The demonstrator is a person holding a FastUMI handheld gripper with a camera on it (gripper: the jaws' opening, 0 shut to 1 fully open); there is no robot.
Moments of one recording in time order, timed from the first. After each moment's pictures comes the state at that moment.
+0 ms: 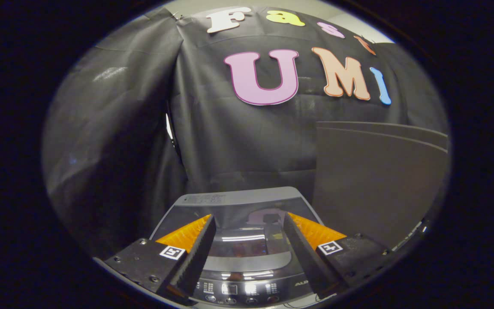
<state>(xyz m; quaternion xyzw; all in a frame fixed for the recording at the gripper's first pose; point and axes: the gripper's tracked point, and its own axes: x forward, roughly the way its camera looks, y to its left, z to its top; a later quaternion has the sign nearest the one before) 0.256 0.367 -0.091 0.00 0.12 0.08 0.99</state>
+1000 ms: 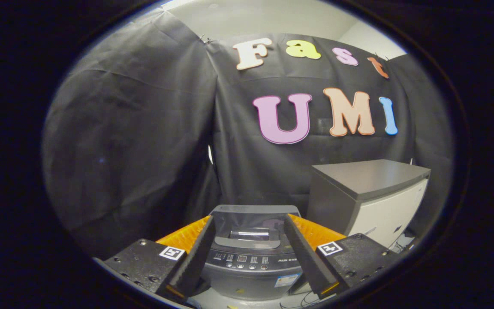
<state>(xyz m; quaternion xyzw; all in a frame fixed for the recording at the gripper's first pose) 0.087 0.337 0.025 0.00 0.05 0.17 0.98</state>
